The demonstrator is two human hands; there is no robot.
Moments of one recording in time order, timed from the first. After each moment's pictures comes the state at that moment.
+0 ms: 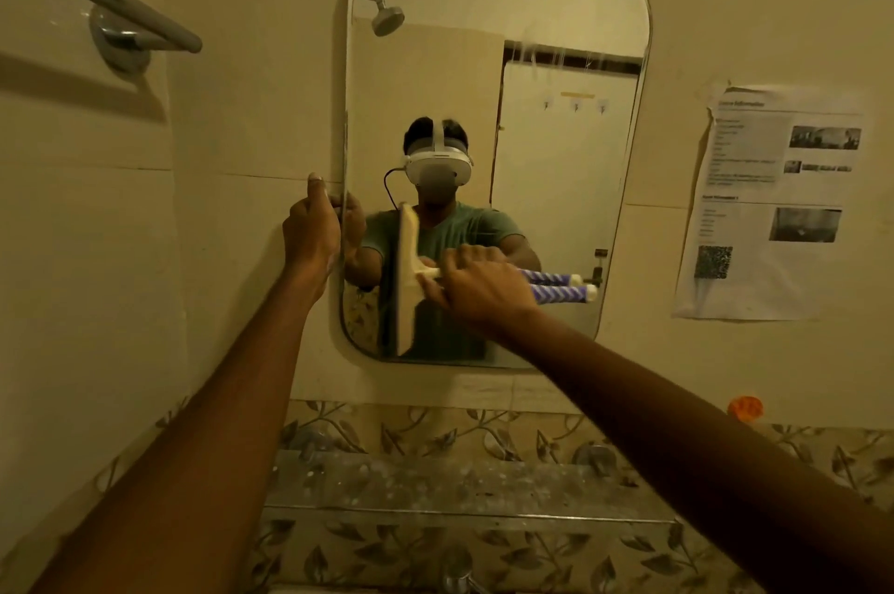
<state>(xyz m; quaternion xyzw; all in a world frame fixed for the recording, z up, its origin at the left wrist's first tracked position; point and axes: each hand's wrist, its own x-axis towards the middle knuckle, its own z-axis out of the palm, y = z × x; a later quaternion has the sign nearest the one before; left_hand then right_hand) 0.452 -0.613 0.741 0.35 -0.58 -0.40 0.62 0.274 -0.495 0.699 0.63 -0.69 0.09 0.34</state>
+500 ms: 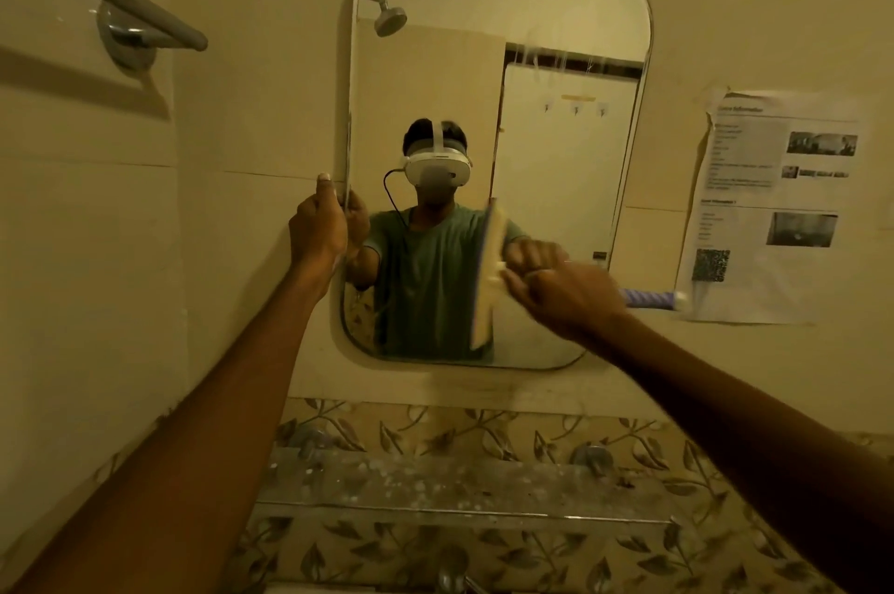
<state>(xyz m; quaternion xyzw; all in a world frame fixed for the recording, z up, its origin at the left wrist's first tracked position) 0.449 -0.606 0.742 0.36 -0.59 -0.37 0.62 0.212 -0.430 0.709 0.62 -0.69 0.13 0.36</state>
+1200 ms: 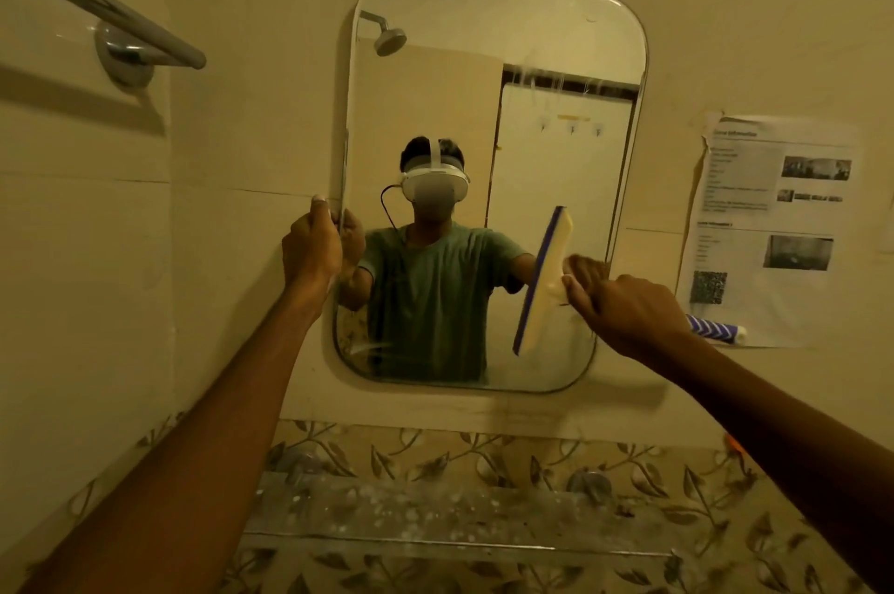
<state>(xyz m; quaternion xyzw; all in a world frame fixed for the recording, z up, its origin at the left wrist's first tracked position) 0.440 -0.622 0.736 0.36 -0.58 -0.33 0.65 0.154 -0.401 0.716 0.55 -0.73 0.14 0.38</state>
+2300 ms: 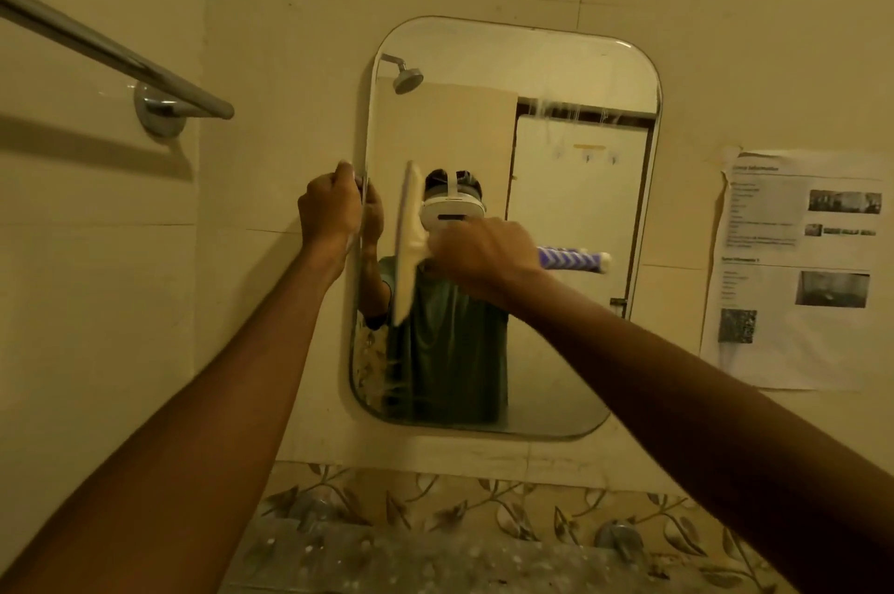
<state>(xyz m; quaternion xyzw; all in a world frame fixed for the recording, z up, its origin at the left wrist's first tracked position) 0.451 -0.609 0.822 0.31 -0.58 -0.32 0.68 0.299 -0.508 0.807 0.63 -0.65 0.16 0.38</state>
